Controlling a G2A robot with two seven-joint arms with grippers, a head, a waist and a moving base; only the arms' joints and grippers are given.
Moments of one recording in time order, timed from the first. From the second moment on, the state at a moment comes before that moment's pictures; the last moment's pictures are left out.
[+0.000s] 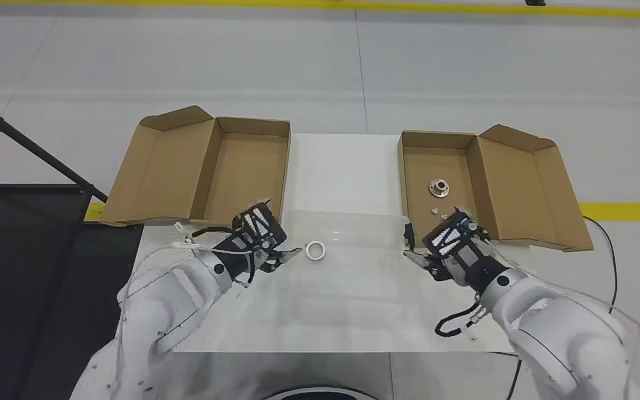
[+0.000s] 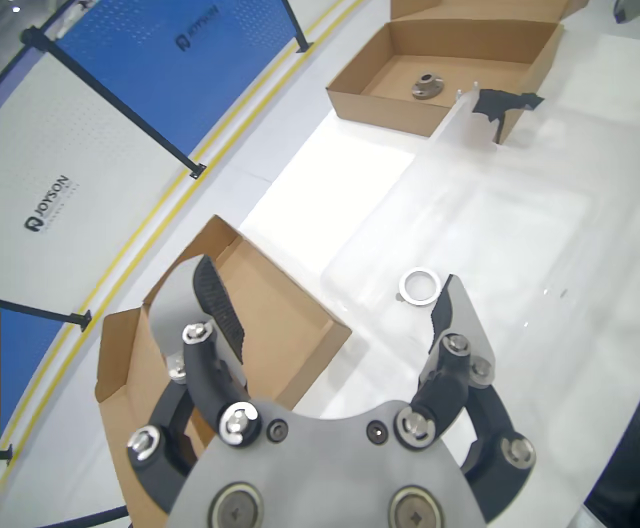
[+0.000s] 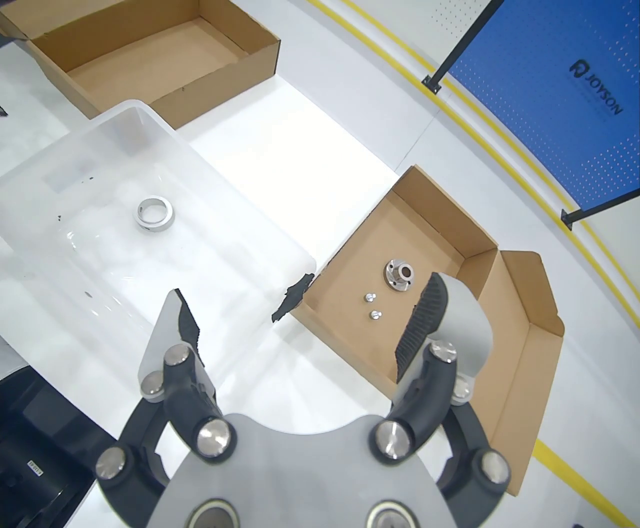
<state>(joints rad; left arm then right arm) 1.38 -1.14 -1.37 -2.13 1.43 -0.57 -0.56 -1.46 -0.98 1.50 -2.30 -1.19 -0.32 0.80</state>
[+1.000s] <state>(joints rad) 0.62 -1.12 -0.84 -1.85 0.88 -0.54 -1.28 -1.86 -0.99 1.92 -2.27 -1.14 -0.52 0.30</state>
